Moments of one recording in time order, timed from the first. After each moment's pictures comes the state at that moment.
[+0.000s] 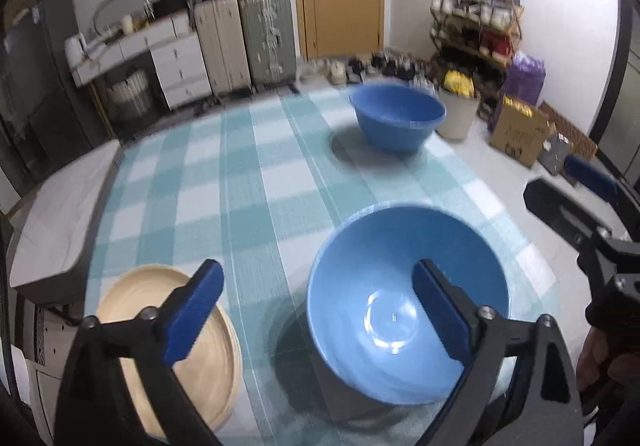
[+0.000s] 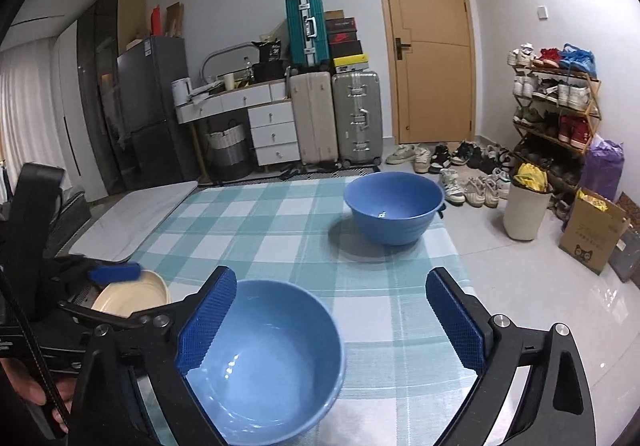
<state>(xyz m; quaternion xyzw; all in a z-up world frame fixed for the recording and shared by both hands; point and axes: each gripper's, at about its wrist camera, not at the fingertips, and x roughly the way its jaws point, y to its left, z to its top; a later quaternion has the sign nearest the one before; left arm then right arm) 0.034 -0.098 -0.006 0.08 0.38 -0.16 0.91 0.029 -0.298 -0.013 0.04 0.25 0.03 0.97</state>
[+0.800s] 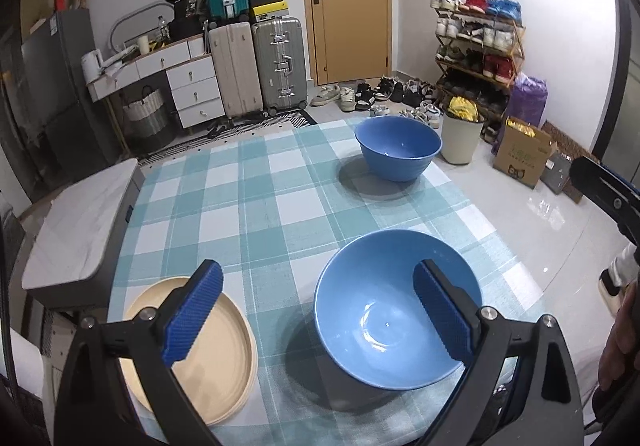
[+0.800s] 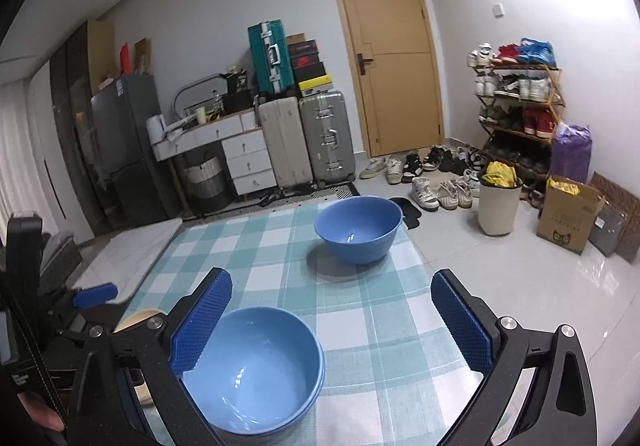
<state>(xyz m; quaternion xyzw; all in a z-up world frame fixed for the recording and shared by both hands) 0.013 -0.090 0.026 0.07 0.35 -0.14 0.92 -0.026 -0.328 0.048 0.09 0.22 -0.02 0.97</state>
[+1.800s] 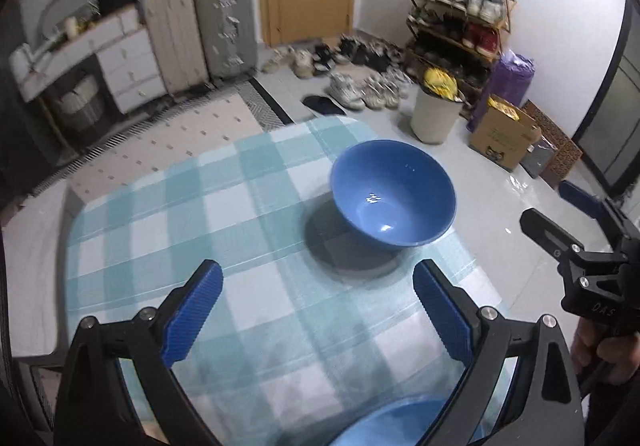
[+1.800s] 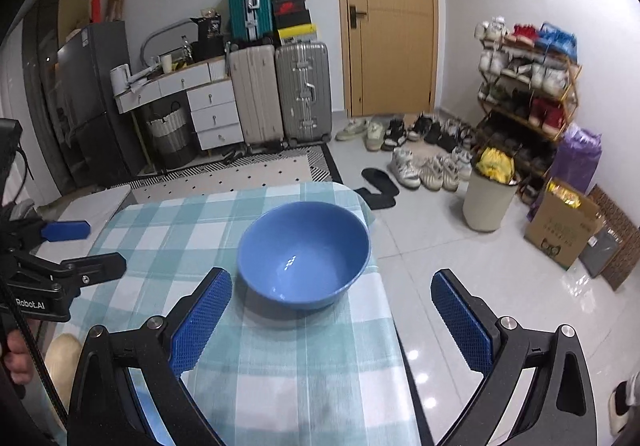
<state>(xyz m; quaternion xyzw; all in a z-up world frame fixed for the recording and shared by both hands) 0.238 -0.177 0.036 0.09 0.45 -0.23 0.86 0.215 -0.409 0.021 0.05 0.34 -0.04 0.94</state>
